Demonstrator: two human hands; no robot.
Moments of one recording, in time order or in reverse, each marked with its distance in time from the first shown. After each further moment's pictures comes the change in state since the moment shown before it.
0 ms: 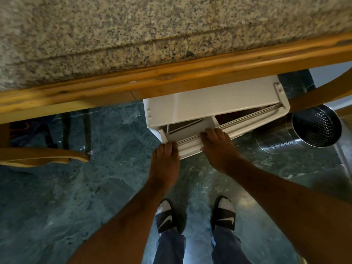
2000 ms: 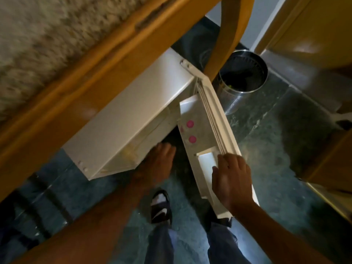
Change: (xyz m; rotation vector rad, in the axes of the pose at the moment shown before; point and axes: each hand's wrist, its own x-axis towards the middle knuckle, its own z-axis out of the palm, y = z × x) left_hand 0.093 0.073 0.029 0.205 0.008 0.924; right_hand -0.149 0.006 0.061 0.311 0.284 0.967
